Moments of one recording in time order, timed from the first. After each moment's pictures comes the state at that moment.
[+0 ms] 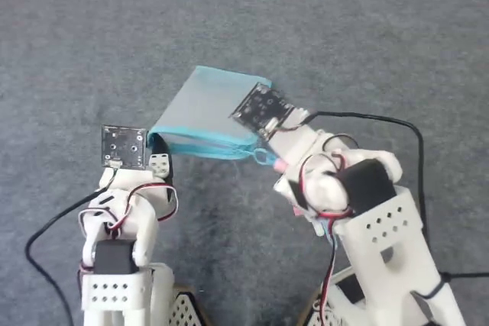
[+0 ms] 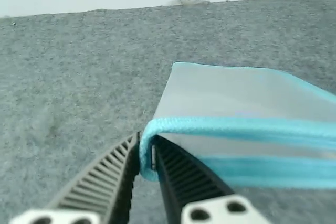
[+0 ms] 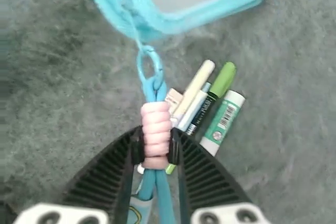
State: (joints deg) left arm -7.1 -85.7 80.5 47.9 1.4; right arm -30.9 -41.1 21.5 91.2 25.6
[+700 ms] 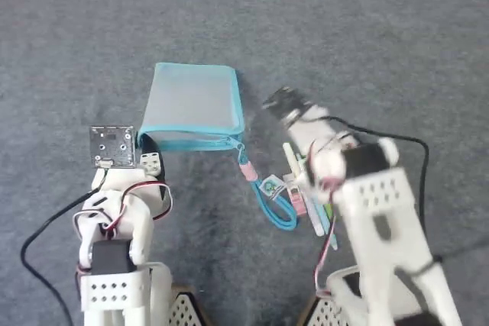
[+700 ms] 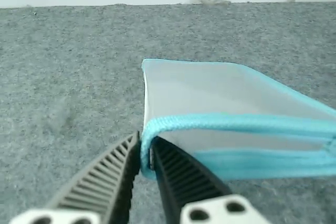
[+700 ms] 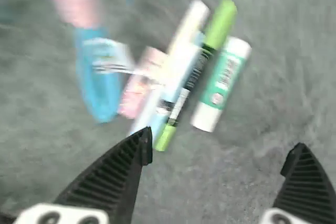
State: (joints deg) left arm -10.2 -85.7 80.5 48.0 2.4; right arm -17.8 -34.5 34.4 82.5 27.4
